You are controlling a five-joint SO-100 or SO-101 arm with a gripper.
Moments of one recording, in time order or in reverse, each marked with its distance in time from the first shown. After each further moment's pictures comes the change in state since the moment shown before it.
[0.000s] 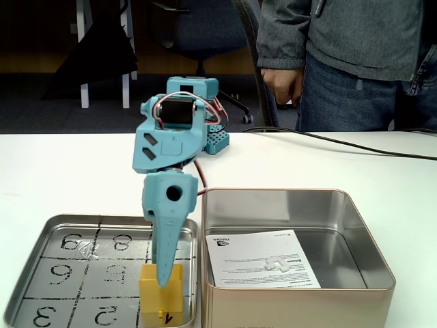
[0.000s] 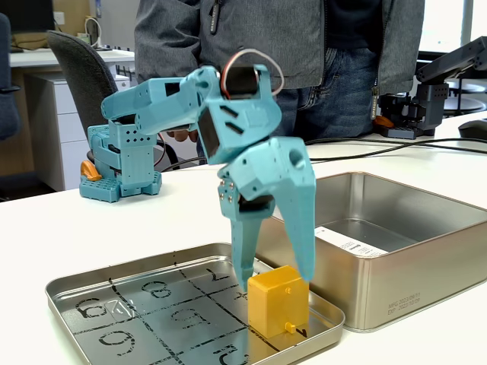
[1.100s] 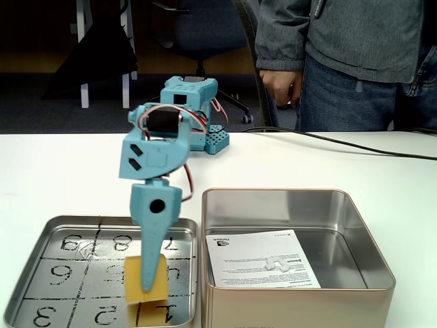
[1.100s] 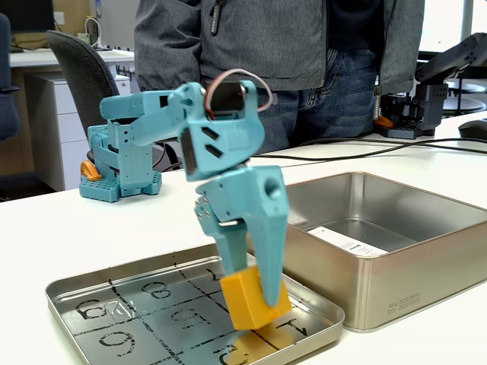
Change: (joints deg) arm 3.0 -3.9 -5.0 8.3 1.0
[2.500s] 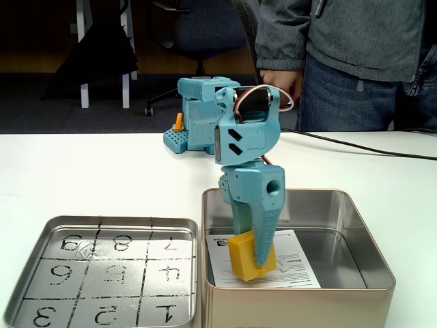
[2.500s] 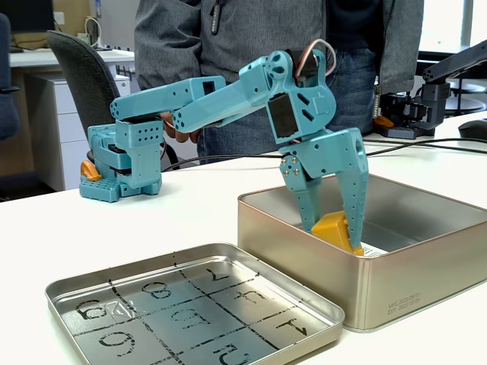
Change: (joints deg) arm -18.0 3.8 -0.6 12.1 1.2
